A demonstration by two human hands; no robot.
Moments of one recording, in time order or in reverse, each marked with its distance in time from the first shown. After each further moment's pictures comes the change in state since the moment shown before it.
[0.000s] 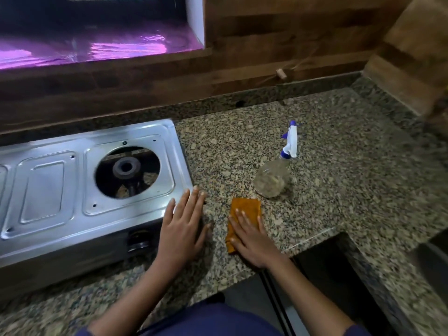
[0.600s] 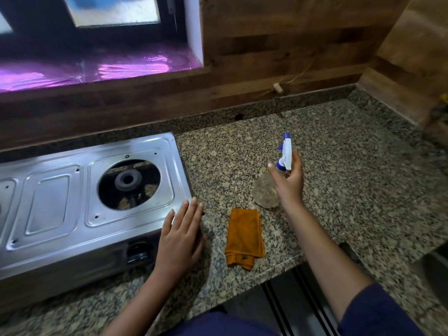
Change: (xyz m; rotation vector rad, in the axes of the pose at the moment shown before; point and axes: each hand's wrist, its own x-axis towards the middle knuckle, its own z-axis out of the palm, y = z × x) left_hand -0.001 -0.003 0.002 -0.004 -0.008 0.014; right_hand 0.041 0.036 -0.154 1.056 0.965 0.342
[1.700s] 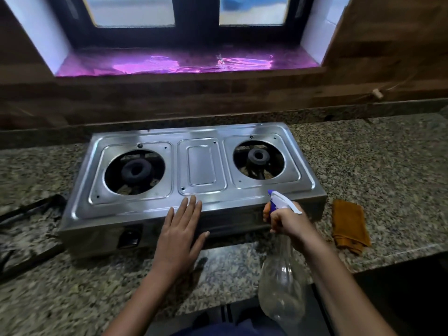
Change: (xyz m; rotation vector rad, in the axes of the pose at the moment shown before) left_hand -0.199 -0.247 -0.079 -0.030 0.052 -0.202; right_hand -0.283 -0.105 0.201 -0.080 -0.601 0.394
